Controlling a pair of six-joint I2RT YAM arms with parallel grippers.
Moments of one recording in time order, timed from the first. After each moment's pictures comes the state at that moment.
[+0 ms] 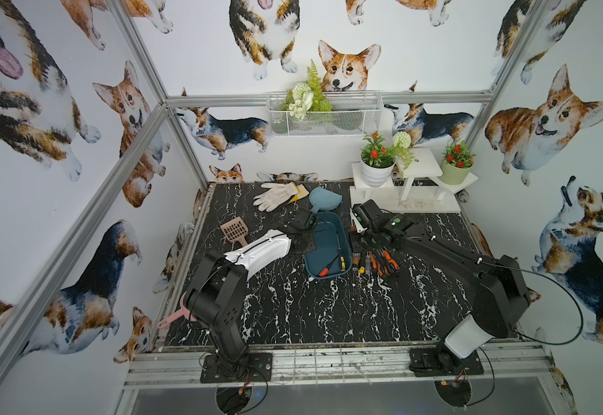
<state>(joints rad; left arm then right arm) -0.55 1.73 1.19 -0.57 -0.15 -0.73 0.70 1.60 1.29 -0.73 0.04 0.44</state>
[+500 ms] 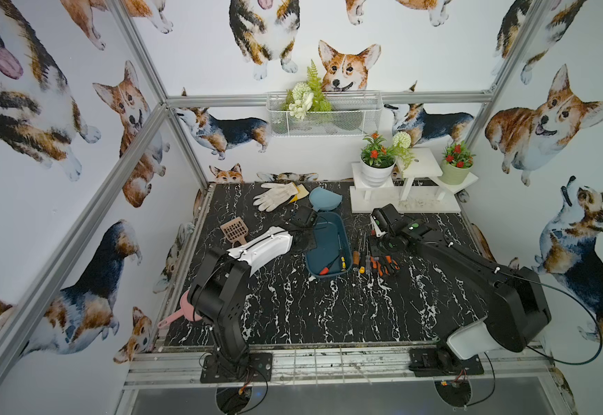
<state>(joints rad) -0.54 1.77 1.24 -0.59 -0.13 -0.71 0.60 1.51 1.14 -0.75 0.10 0.38</state>
